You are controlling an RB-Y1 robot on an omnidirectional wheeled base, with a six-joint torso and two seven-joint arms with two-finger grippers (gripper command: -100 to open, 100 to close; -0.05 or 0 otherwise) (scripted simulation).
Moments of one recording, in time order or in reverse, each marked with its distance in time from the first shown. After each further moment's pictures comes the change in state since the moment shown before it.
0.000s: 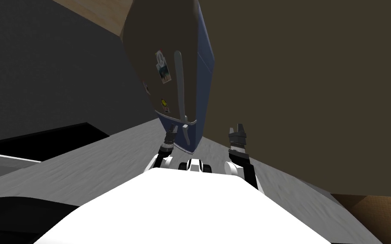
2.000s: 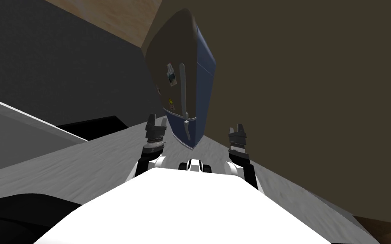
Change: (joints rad) left arm 0.130 -0.102 0.065 -0.386 0.029 0.159 0.040; right arm 0.000 0.000 0.000 0.000 0.000 0.000 0.000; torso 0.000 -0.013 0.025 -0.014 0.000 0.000
